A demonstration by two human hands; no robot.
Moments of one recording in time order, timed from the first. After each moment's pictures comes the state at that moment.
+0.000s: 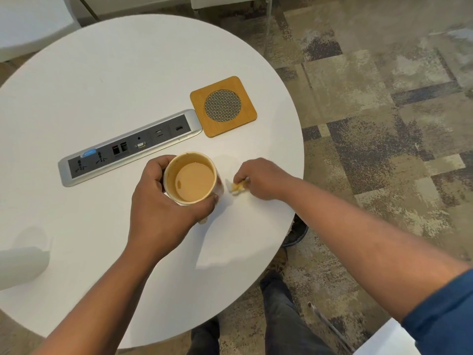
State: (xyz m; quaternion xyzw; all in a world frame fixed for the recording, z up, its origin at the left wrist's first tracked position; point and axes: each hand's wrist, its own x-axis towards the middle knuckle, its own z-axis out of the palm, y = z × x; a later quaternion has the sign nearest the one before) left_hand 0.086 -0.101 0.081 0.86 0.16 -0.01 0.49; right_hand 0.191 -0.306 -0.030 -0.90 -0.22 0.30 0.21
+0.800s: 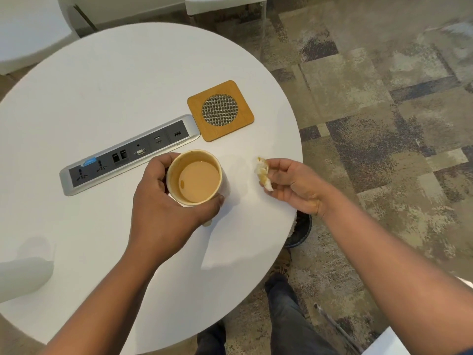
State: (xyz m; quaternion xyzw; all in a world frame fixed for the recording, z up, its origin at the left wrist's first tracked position) left_hand 0.092 -0.108 0.095 0.85 0.13 -0.02 0.50; right_hand 0.161 -0.360 -0.009 -0.49 0.22 0.34 0.77
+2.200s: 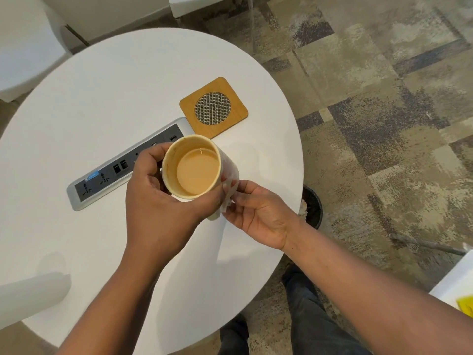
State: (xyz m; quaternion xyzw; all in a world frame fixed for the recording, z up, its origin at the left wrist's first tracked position) left_hand 0.100 -0.126 0.118 0.86 0.07 0.02 0.51; right_hand 0.099 -0.284 0.012 -0.21 0.23 0.33 0.89
